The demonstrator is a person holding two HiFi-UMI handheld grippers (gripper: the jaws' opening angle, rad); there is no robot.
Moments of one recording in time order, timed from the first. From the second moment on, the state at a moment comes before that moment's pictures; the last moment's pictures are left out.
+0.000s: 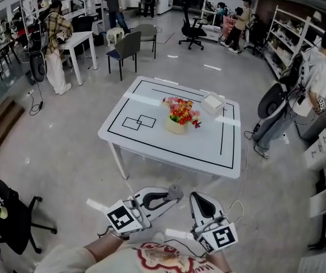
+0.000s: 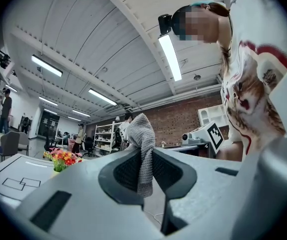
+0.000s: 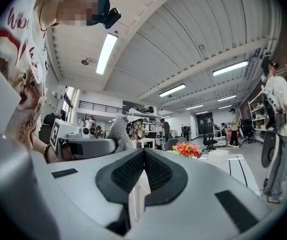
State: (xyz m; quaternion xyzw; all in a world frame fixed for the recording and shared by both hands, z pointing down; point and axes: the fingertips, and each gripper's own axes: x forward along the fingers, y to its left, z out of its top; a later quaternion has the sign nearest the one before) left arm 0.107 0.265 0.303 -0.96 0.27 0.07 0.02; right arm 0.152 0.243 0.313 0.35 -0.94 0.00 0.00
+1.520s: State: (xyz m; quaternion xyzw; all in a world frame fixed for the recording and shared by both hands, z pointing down) left arm 0.031 0.417 0.296 -0.95 0.28 0.11 -0.02; right arm 0.081 0.415 0.294 0.40 -0.92 -0.01 -0.02
